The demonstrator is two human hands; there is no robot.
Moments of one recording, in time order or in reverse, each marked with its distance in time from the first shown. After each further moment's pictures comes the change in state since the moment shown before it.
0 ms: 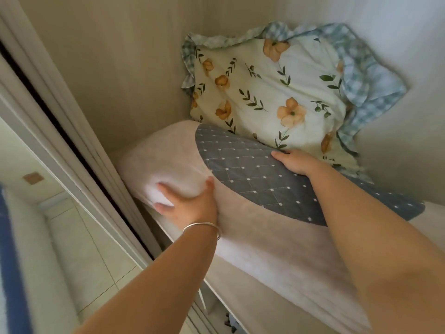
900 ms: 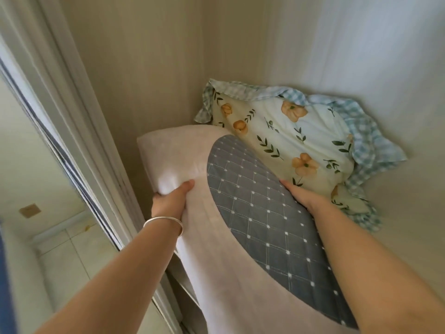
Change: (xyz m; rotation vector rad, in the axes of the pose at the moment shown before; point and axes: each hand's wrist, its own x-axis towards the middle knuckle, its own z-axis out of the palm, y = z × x) left_hand 0.051 0.060 -0.076 -0.217 -0.301 -0.034; right_hand -0.056 0.005 0.013 0.679 -0.042 0.171
